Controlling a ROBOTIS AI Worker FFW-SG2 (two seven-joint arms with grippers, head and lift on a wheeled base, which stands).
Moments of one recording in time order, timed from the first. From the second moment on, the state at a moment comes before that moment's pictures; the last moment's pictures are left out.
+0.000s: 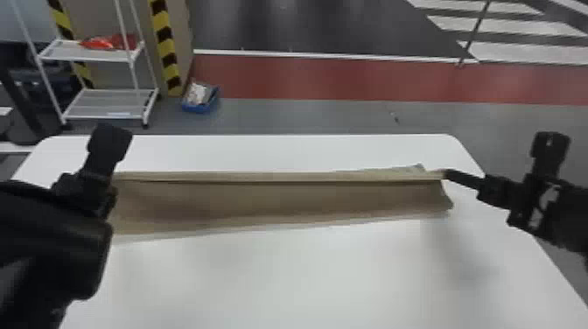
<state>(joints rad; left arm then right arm) -0.17 0.25 -0.21 -1.94 -0.27 1.25 0.18 -0.32 -0.36 -0.30 -1.34 -0.30 0.78 0.44</state>
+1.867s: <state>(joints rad) -0.14 0.25 -0.15 -1.70 -0.16 0.83 0.22 -0.28 -0.40 -0.27 -1.12 -0.42 0.35 0.41</state>
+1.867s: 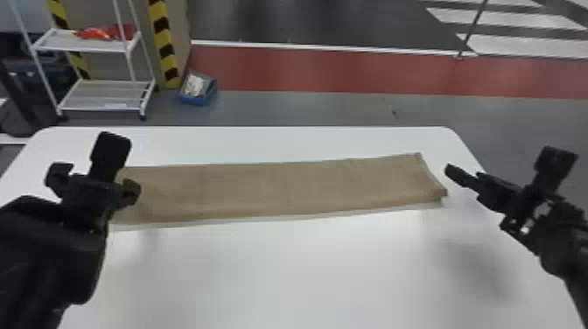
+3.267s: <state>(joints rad) -0.17 0.28 -0.01 -1.71 0.18 0.82 0.08 -0.32 -0.44 -0.27 -1.17 -0.17 0.49 0.70</state>
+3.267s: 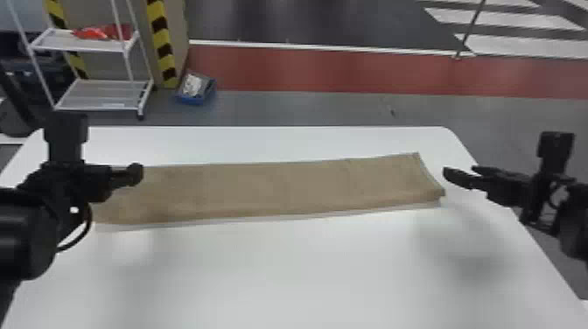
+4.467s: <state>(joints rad) -0.18 0.28 -0.01 -1.71 0.17 0.83 0.08 -0.34 -0.44 -0.26 -1.17 -0.08 0.38 0.74</state>
